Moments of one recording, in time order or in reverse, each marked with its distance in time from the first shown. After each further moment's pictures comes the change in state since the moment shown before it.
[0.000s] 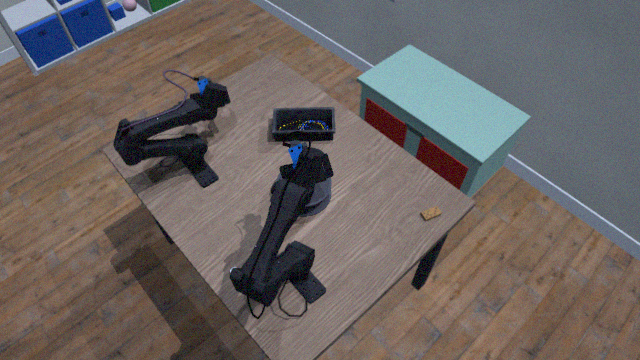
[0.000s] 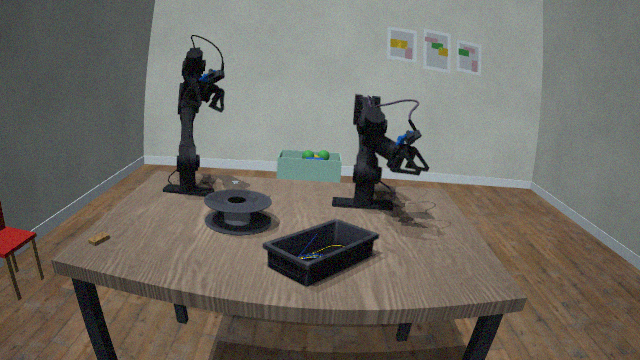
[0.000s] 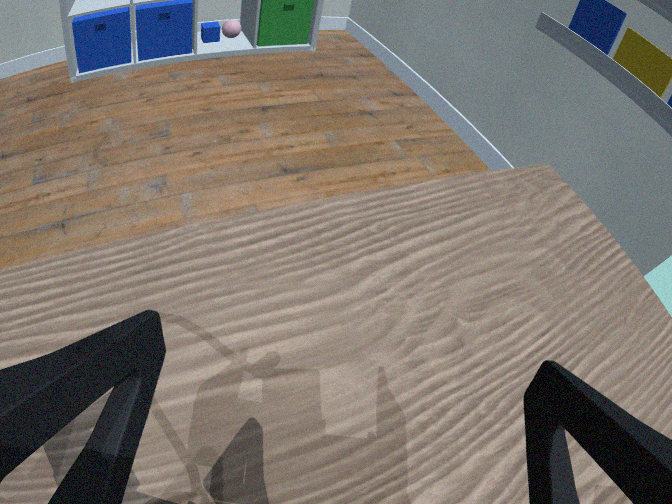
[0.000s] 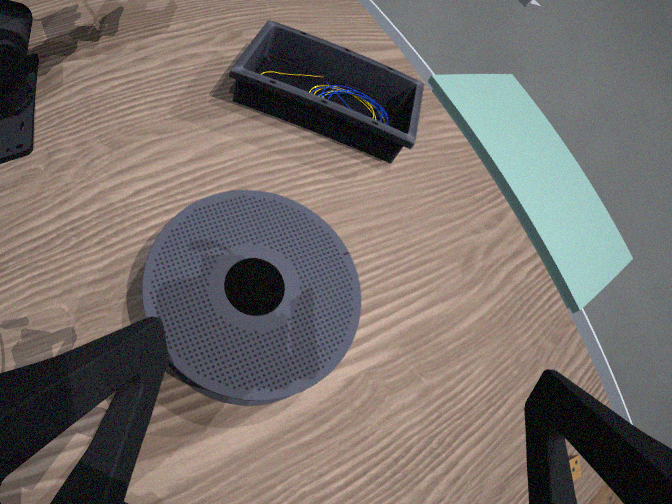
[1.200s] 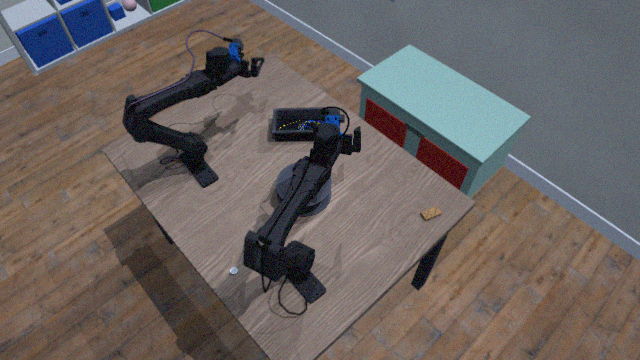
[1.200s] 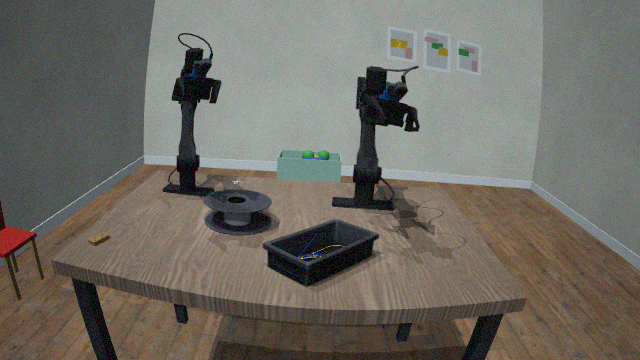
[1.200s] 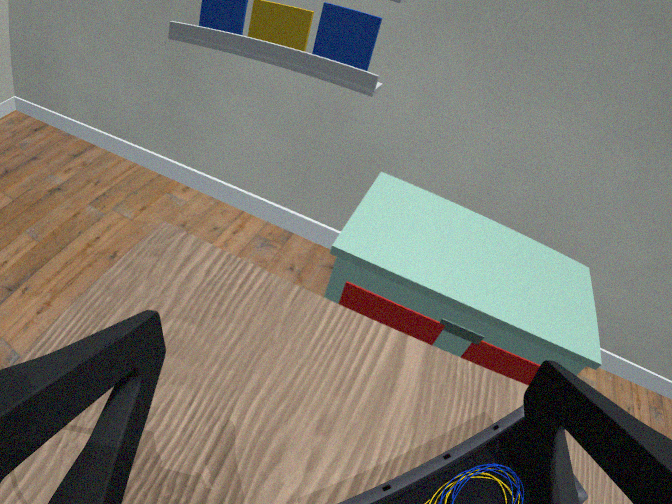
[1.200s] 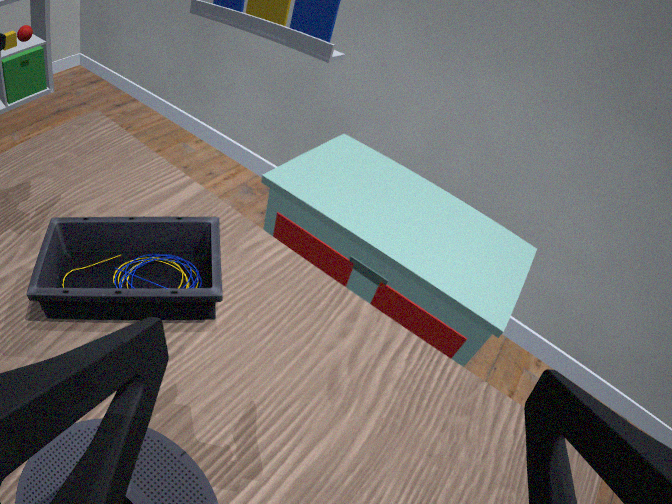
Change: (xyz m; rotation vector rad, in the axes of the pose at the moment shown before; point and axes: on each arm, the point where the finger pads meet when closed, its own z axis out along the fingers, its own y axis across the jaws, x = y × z) left arm -0.117 -0.192 -0.058 0.736 -0.056 0.163; right arm -0.057 -0.126 0.071 0.350 -0.230 0.294
